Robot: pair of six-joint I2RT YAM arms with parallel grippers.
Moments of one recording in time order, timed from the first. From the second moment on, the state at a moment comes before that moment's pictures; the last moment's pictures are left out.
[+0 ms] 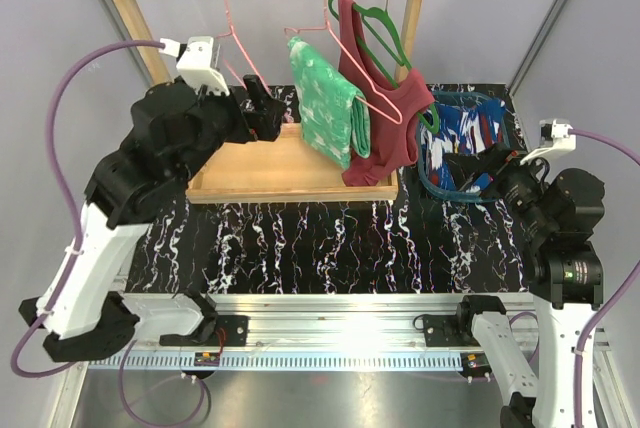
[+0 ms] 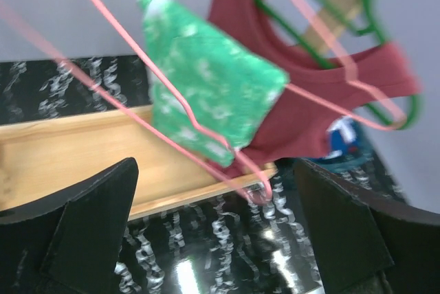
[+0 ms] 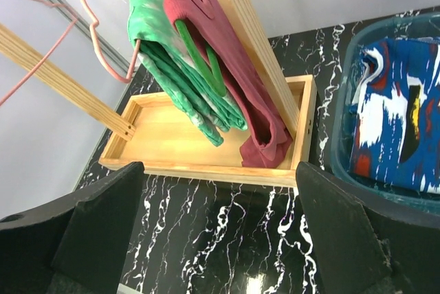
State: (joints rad) left arm -0.71 1.22 1.86 -0.85 -0.30 -0.35; right arm -0.03 0.65 1.15 -0.57 -0.38 0.43
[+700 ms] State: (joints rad) left arm -0.96 1.85 2.37 -0.83 -0.73 -0.34; right arm -0.03 0.63 1.15 -0.59 -0.43 0.47
